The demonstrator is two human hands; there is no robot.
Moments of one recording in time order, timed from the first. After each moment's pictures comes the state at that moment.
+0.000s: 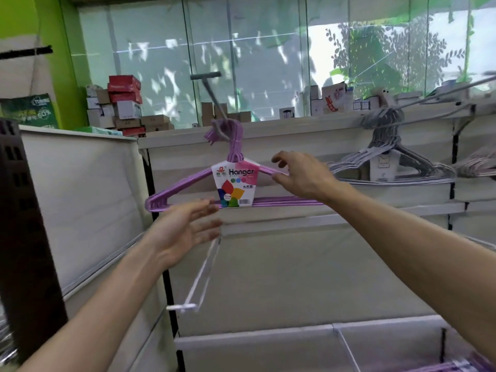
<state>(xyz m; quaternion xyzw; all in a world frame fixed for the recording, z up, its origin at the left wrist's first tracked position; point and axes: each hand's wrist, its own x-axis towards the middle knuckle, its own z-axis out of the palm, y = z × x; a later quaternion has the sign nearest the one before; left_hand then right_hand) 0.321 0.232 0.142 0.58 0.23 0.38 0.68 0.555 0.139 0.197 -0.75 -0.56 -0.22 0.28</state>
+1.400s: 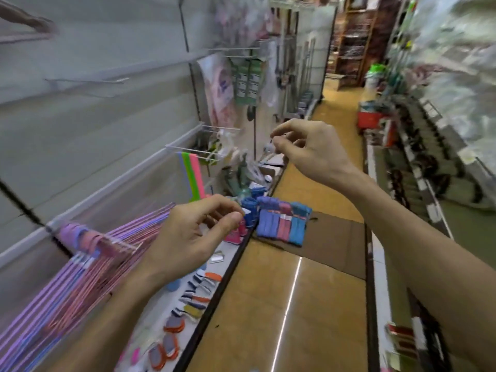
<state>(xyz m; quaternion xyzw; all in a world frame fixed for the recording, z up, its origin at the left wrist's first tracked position) 0.699 -0.402 -0.060 0.82 -0.37 0.12 0.42 0.751 -0.655 -0.009 -0.89 -0.12 -0.27 0.35</state>
